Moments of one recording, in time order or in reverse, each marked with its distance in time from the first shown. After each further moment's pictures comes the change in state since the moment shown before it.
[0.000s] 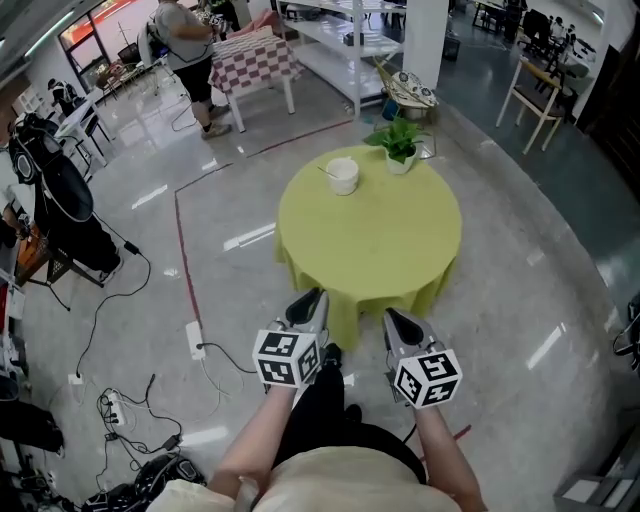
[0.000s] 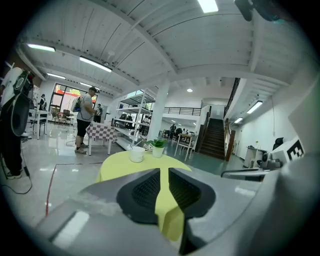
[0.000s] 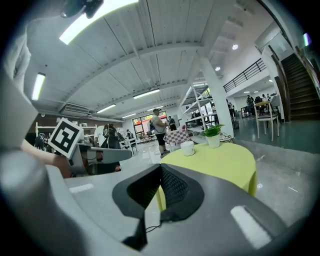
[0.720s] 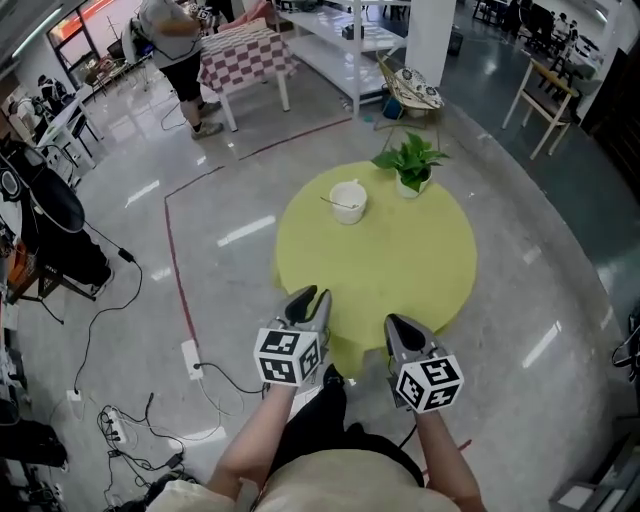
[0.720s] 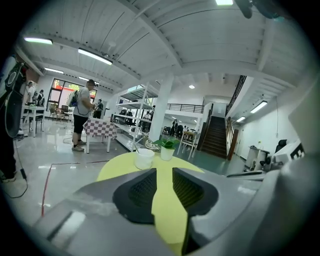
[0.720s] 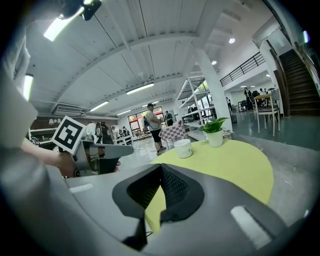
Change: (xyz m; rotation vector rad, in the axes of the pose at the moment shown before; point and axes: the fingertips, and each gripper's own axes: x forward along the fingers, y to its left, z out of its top) left arm 0.111 0.086 0.036 -0.018 0.045 -0.012; right arm 0.119 -0.050 0.020 0.044 0.054 -0.033
